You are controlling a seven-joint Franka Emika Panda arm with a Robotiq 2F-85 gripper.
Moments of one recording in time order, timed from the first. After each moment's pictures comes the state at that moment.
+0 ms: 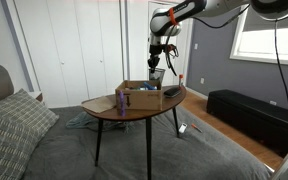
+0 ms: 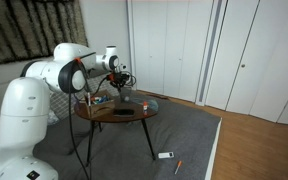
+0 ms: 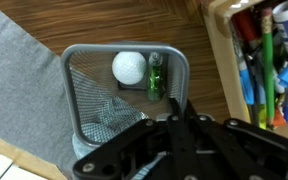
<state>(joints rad) 0.07 0.46 0.11 -1.41 -0.09 2.04 -0.28</state>
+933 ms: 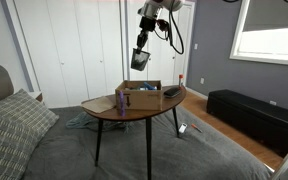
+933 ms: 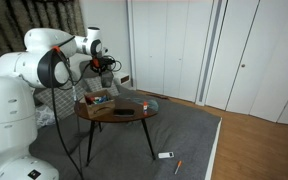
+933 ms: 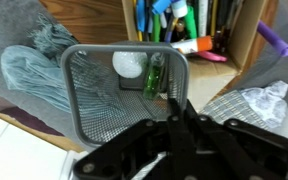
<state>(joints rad) 0.09 0.26 0.22 -1.46 0.11 2.04 -0.53</state>
